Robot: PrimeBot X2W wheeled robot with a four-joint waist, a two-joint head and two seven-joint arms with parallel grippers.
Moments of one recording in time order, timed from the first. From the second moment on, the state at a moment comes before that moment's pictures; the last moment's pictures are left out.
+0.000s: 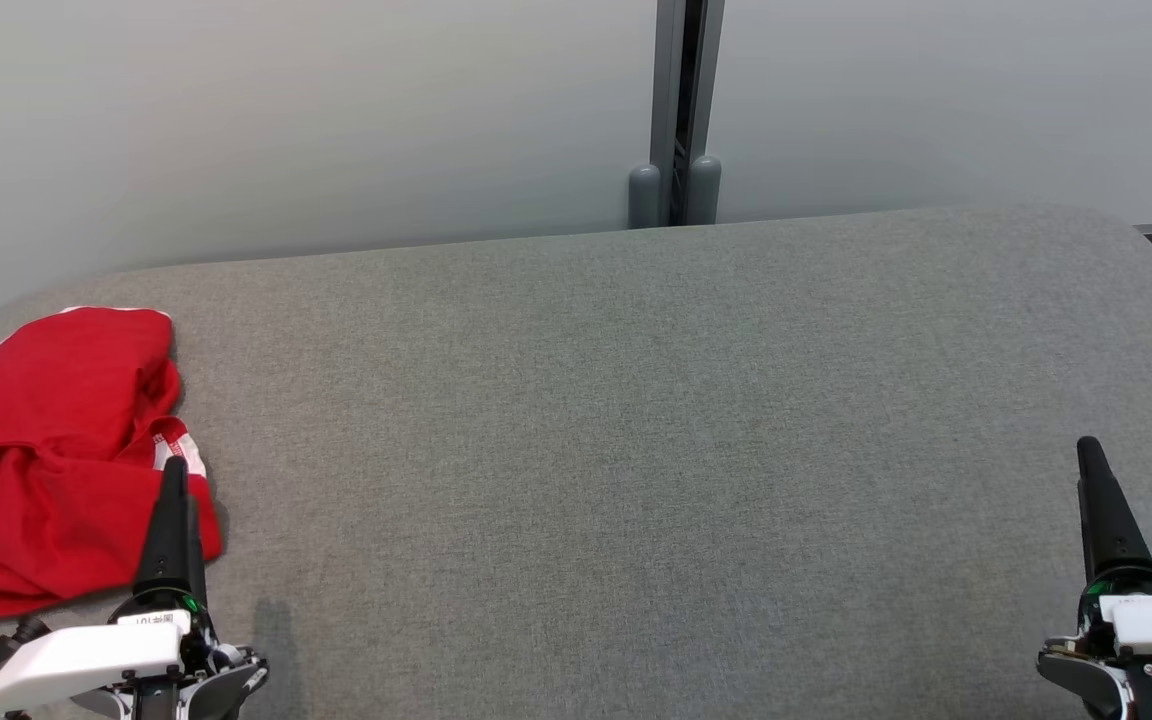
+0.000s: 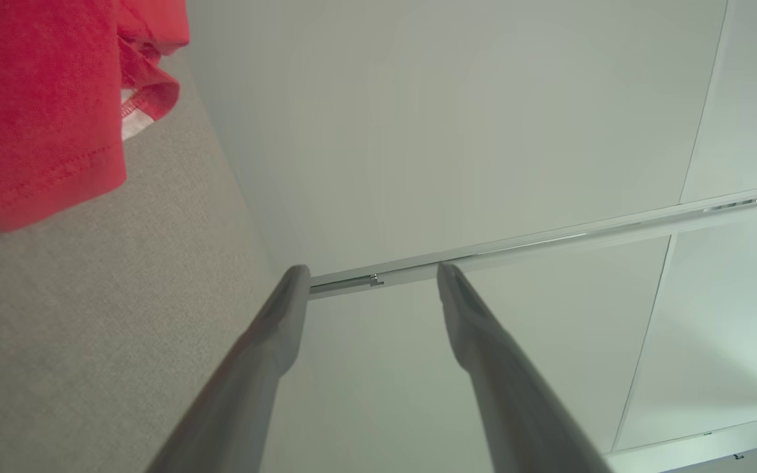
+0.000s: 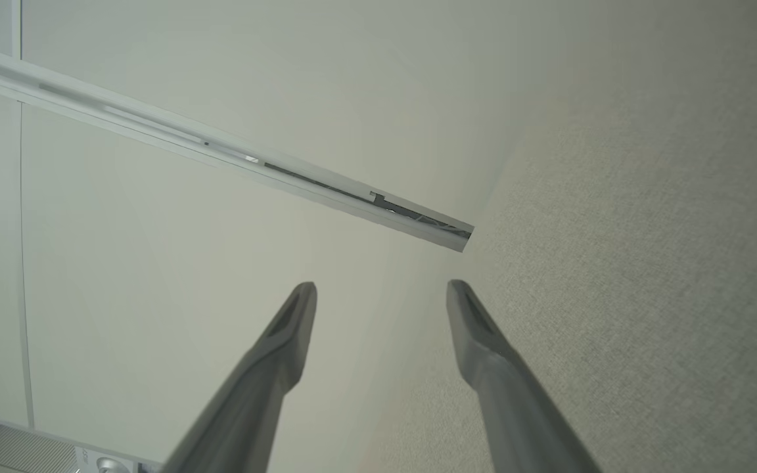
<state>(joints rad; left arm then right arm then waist) -0.06 0.04 0.11 0.23 -1.48 -0.13 0.00 -0.05 -0.03 -0.14 0.17 1.29 0.13 0.00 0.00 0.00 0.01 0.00</state>
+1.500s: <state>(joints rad) -0.05 0.04 -0.15 -0.01 -0.50 0.06 -0.14 -0.10 -0.04 0.00 0.05 0.40 0.13 -0.14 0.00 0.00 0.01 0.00</state>
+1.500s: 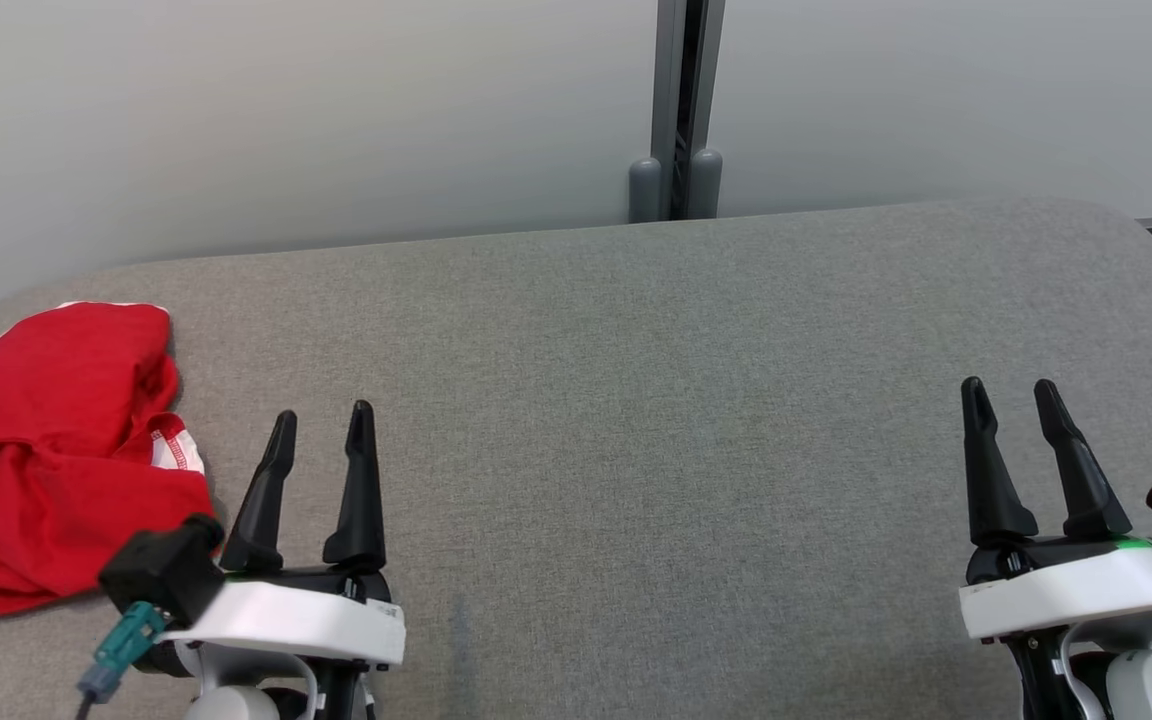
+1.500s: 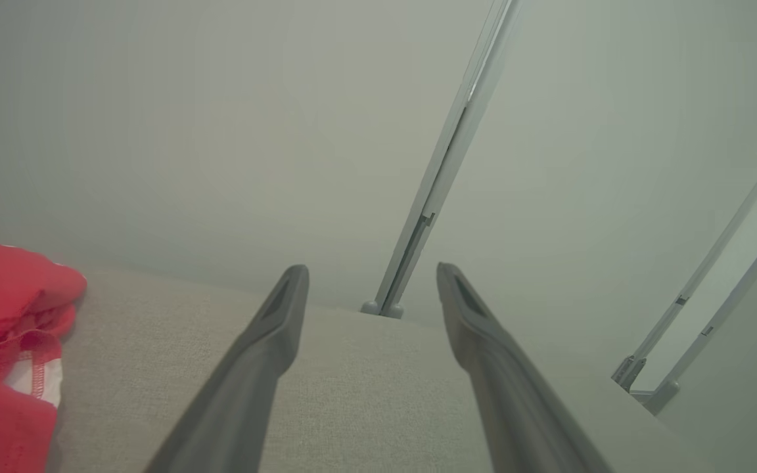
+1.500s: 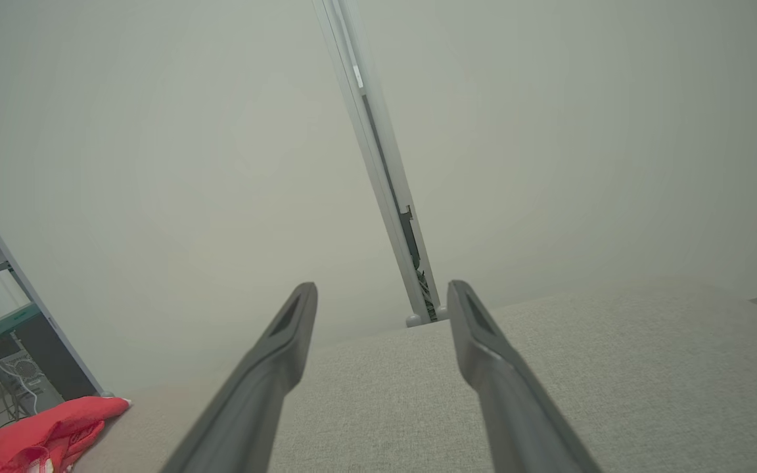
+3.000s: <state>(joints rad) -0.04 0.05 -0.23 0.13 -0.30 0.16 -0.24 -0.11 -0.04 0.02 0.18 0.24 0.13 -0.24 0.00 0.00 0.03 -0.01</state>
